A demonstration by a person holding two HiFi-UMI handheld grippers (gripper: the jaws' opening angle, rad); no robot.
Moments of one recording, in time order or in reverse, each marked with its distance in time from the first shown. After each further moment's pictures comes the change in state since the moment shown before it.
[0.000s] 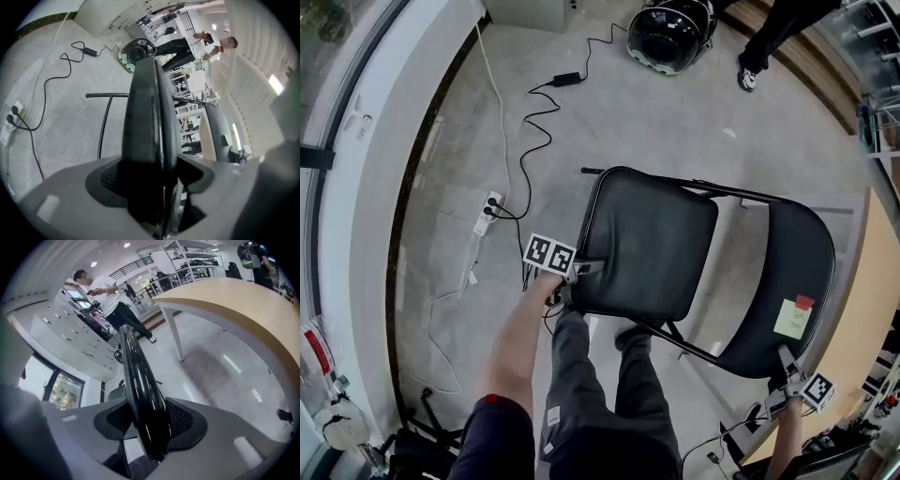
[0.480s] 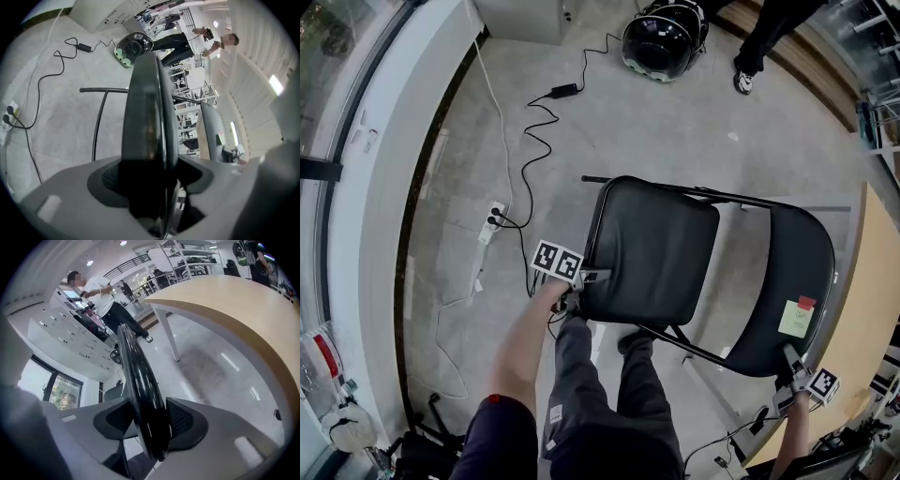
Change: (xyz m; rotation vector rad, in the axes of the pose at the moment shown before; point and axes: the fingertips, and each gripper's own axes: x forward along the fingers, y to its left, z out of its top) left arm 0.012 -0.035 -0.001 -0.001 0.050 -0.021; right arm -0.008 -0.045 0.022 0.008 0.031 -0.014
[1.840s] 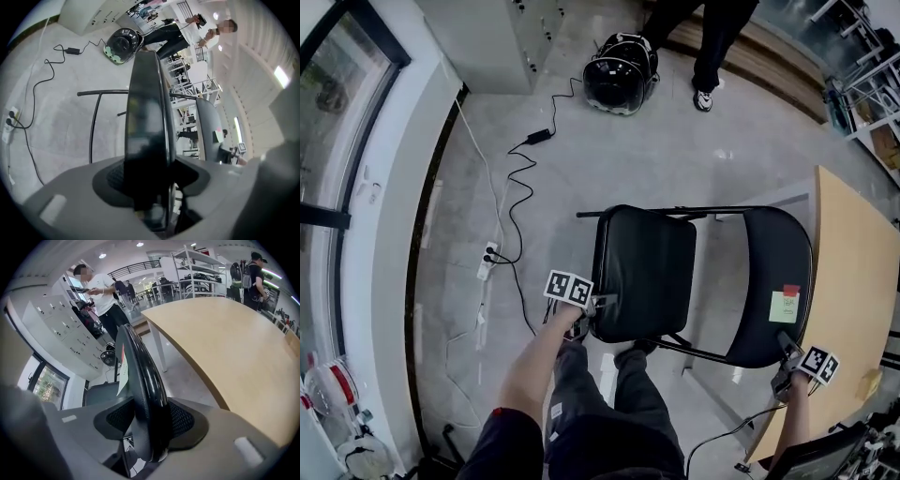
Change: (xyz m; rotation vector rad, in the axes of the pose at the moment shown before) left arm 0.037 -0.110 -0.006 0.017 0.048 0.063; right arm -0.045 -0.049 0.041 -0.047 -0.063 -0.166
